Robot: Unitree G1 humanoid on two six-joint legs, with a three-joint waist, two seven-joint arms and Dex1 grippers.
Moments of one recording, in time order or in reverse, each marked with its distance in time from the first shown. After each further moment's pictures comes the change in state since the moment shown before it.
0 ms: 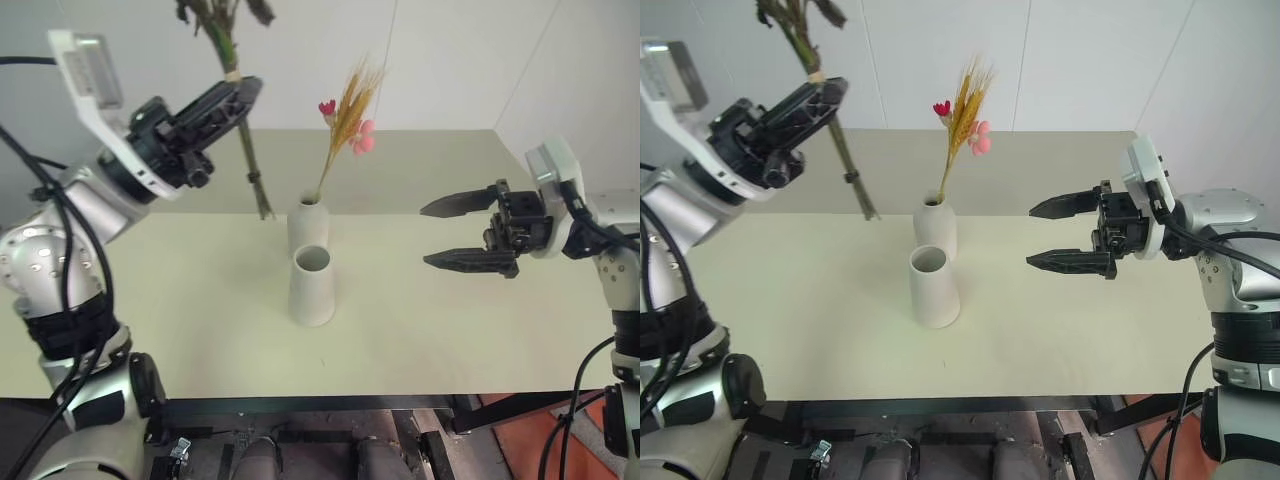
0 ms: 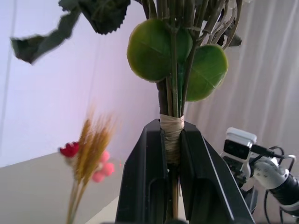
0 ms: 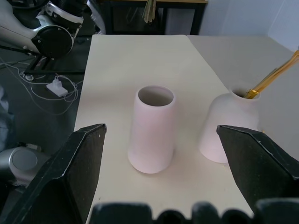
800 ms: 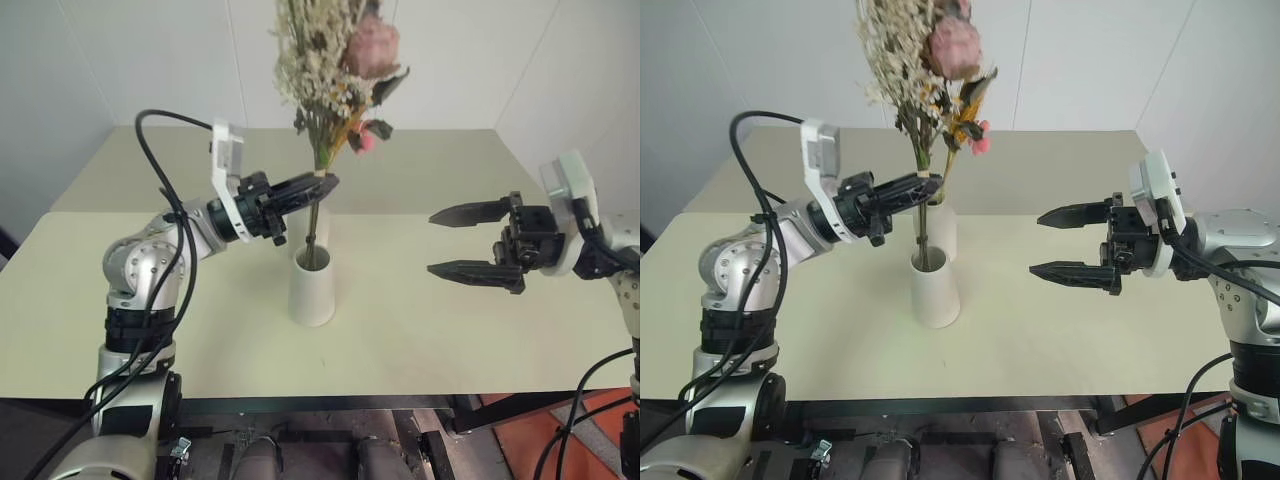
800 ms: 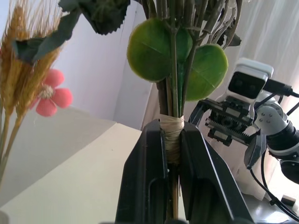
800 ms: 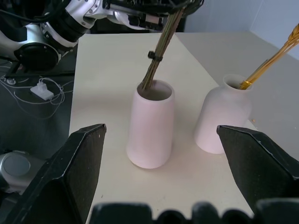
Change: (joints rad) left arm 0.091 -0.058 -0.277 0.126 0.224 -0.123 -0.207; right arm 0.131 -0.042 -0.083 -0.163 0.076 0.058 -0.132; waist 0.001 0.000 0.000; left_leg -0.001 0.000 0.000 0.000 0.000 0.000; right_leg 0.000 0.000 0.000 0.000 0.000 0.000
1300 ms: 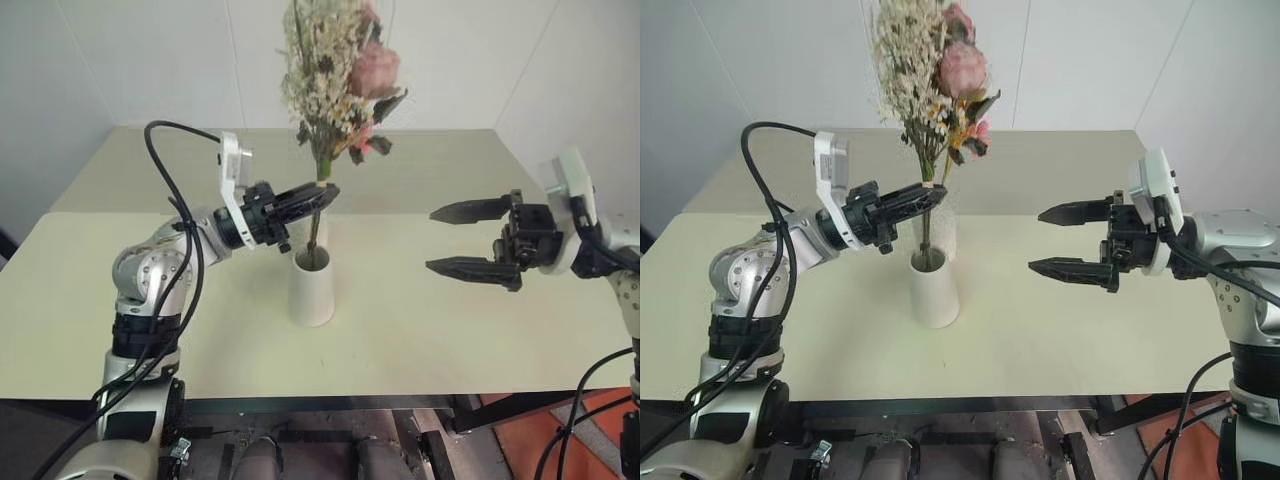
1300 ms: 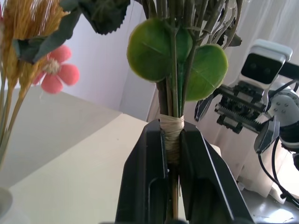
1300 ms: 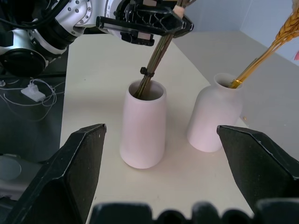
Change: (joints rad) left arm 0.043 -0.004 -0.014 0.001 0.049 -0.030 -0.011; right arm 0.009 0.000 0.001 -0.010 0.000 0.000 -0.034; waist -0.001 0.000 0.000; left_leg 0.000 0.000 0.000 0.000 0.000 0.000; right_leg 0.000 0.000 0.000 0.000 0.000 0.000
